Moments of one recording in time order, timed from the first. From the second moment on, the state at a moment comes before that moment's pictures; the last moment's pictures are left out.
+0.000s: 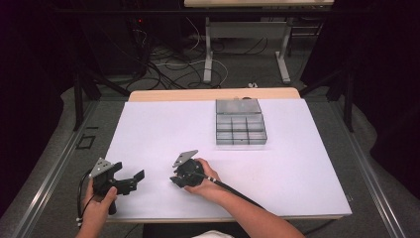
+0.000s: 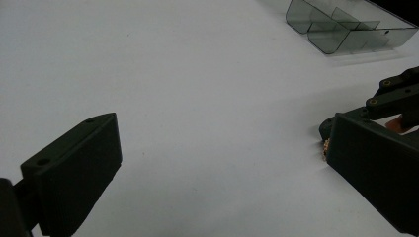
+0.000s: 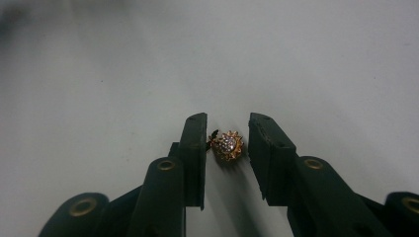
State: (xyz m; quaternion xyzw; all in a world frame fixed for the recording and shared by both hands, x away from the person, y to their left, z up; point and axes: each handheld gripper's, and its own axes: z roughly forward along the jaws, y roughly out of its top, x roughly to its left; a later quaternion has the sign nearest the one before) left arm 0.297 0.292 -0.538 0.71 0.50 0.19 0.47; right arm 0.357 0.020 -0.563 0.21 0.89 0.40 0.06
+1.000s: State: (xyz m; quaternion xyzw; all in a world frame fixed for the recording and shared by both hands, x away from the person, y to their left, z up) left arm 0.298 0.292 -0.538 0.71 0.50 0.19 0.47; right arm 0.355 0.019 -0.560 0.22 0.89 0.40 0.05
